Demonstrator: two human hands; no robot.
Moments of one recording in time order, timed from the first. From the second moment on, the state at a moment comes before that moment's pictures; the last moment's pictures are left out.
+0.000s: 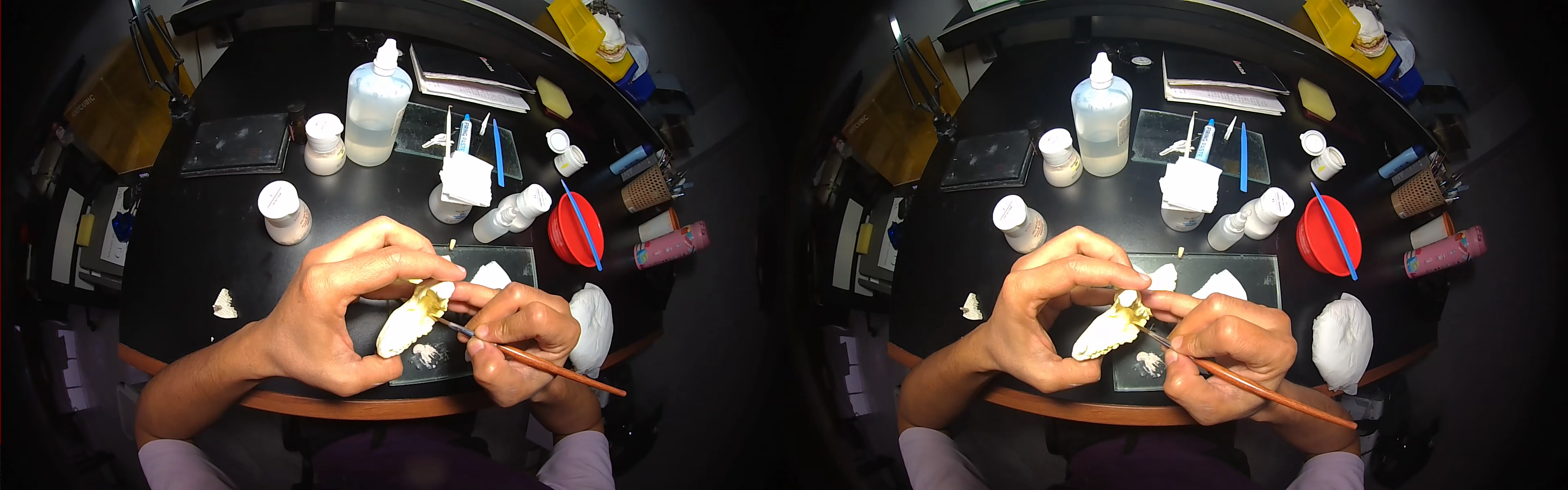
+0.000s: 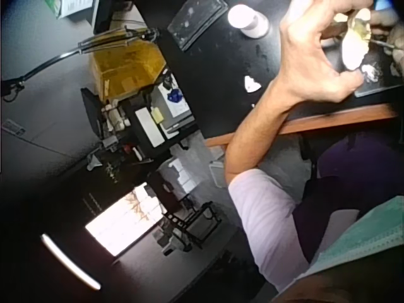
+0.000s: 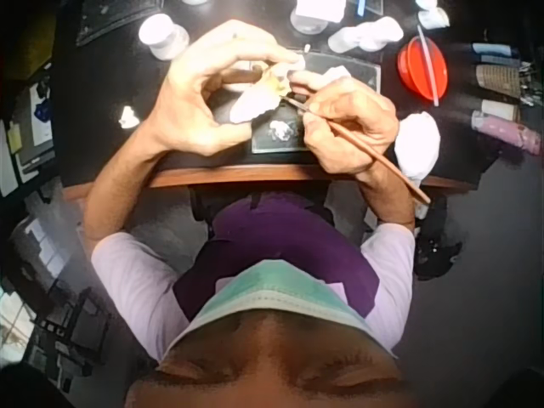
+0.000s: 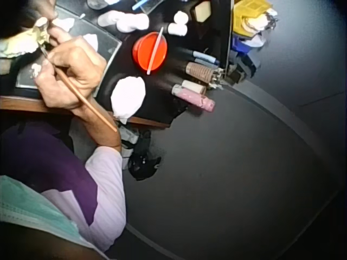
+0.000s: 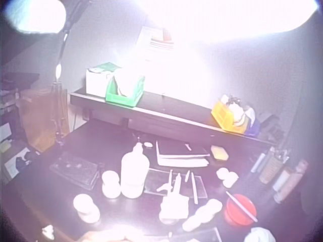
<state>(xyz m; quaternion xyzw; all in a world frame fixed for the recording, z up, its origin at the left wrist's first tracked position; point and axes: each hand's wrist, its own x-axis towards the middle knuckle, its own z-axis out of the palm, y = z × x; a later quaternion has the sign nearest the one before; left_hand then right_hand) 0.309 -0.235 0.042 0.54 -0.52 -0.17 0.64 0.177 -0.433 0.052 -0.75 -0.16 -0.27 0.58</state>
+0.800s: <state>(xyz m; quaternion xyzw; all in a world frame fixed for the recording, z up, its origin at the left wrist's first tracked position) 0.310 -0.235 0.046 0.53 -0.51 -0.19 0.65 0.178 -0.434 0.055 -0.78 -0.20 -0.28 0.52</state>
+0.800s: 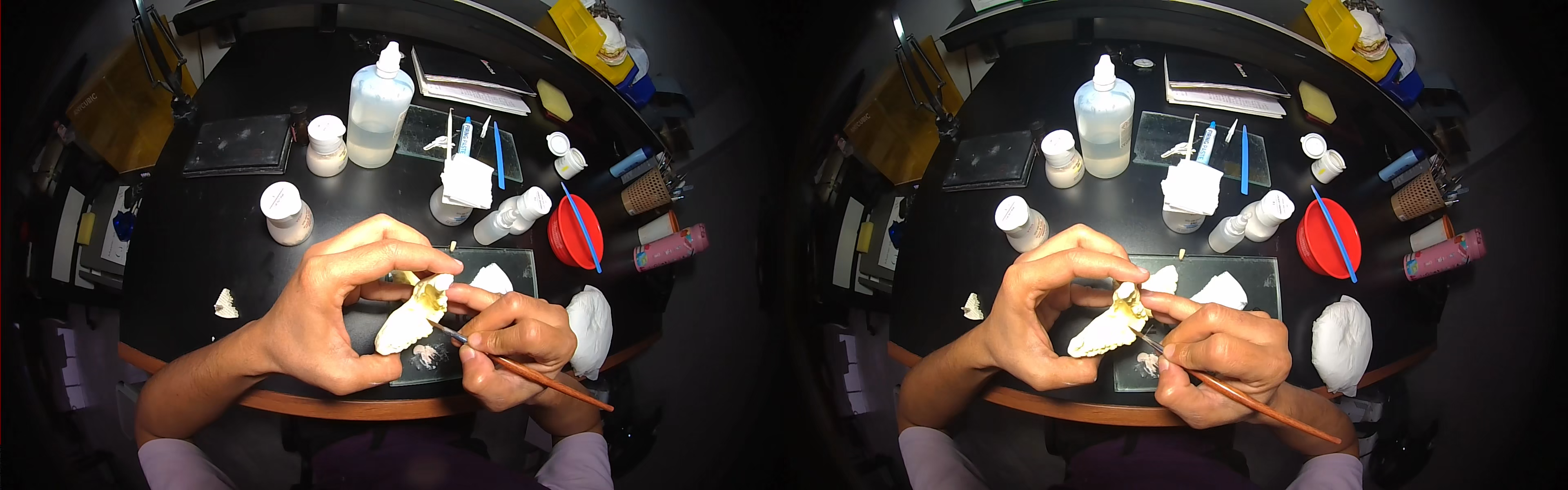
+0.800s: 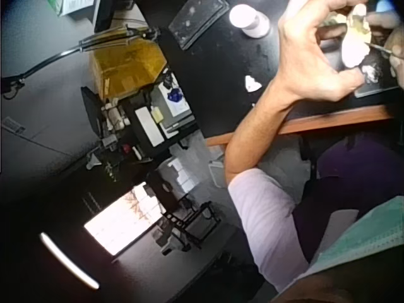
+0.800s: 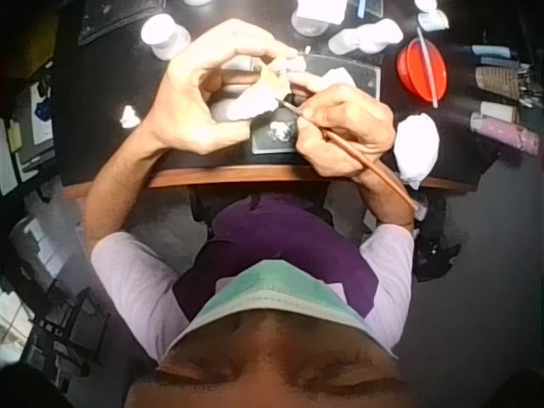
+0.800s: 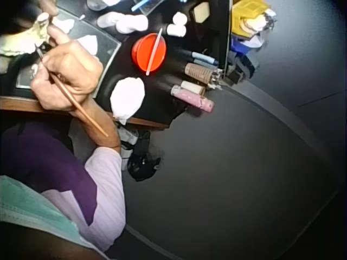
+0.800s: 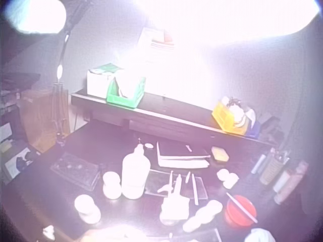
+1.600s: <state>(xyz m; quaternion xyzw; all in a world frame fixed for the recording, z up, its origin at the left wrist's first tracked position) 0.308 -0.235 0.046 0.55 -0.51 -0.18 0.64 0.177 -0.430 0.057 -0.80 -0.20 -0.29 0.48</state>
